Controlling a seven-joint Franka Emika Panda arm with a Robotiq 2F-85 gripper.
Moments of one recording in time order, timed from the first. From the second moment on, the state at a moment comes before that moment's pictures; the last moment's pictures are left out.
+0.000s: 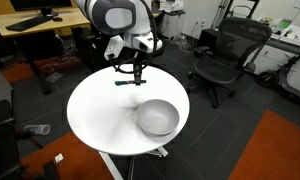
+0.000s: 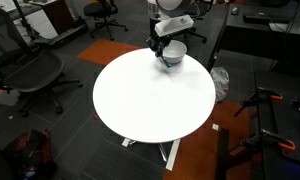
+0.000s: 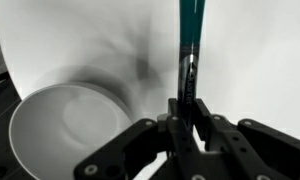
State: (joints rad) arm -0.01 0.57 -0.14 -1.78 0.07 2.37 0.48
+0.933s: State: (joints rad) arm -0.01 0.71 -0.14 -1.71 0.11 2.43 0.52
